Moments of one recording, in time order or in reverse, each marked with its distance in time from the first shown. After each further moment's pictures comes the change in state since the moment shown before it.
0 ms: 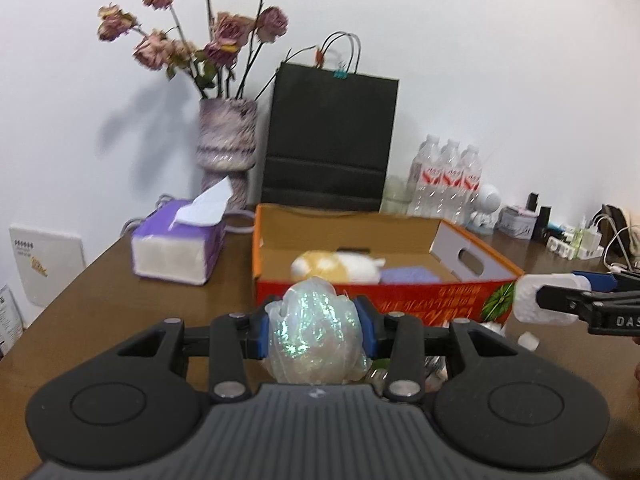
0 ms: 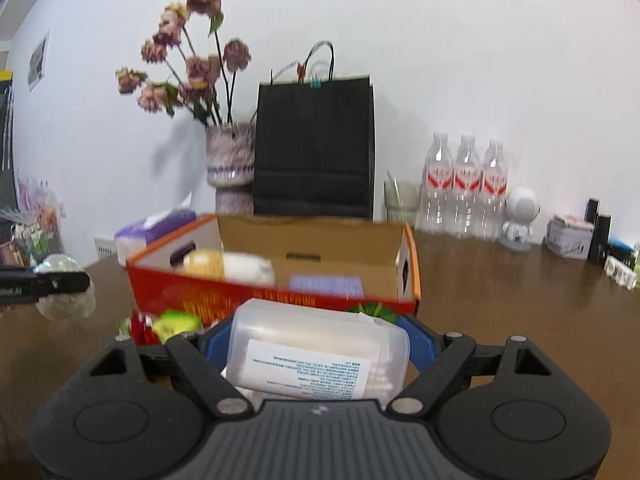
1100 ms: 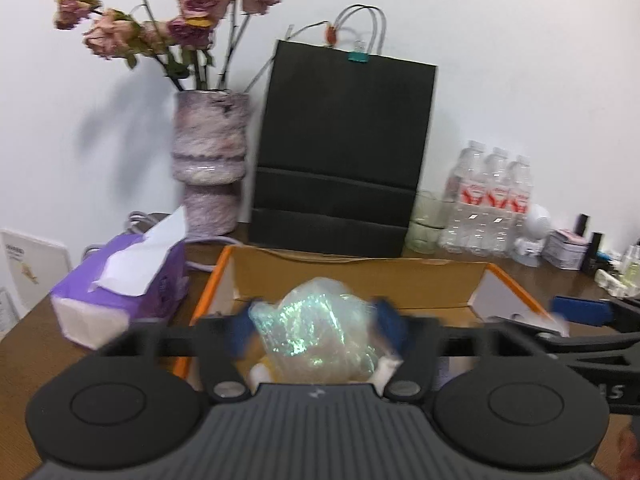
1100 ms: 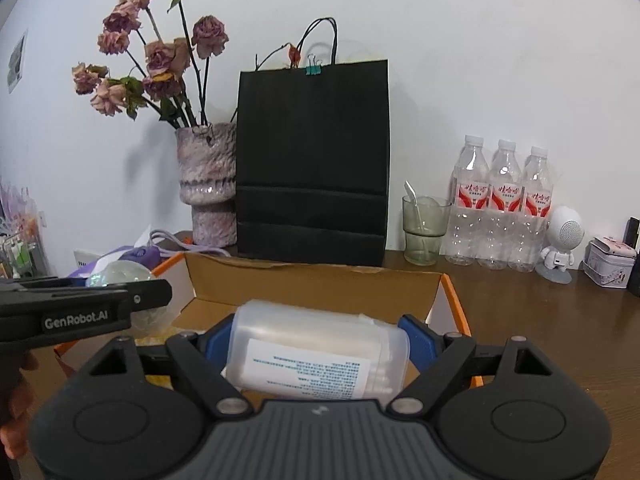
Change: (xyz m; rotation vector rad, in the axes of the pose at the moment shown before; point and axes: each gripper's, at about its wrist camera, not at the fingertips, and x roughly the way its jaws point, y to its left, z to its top) left arm 0.147 -0.024 0.056 -0.035 0.025 0.112; right arm 0.141 0.004 0.065 0.008 0.058 -0.008
